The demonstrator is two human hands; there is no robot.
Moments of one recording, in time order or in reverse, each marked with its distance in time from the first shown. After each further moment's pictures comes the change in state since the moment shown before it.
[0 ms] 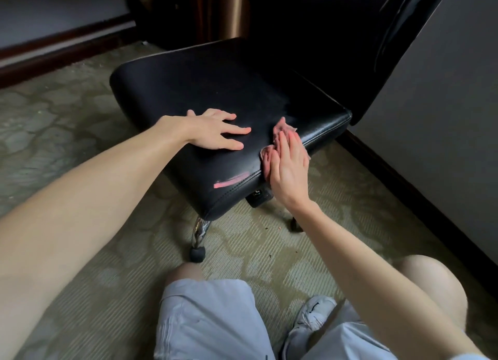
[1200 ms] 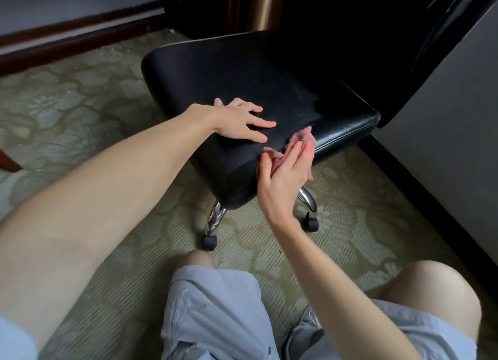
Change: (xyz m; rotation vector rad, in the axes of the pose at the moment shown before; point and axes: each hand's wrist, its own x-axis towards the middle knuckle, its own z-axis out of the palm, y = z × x) left_hand -0.003 -0.008 0.006 -0.040 0.045 0.051; right_hand -0.036 -0.070 0.029 0.209 0.232 0.197
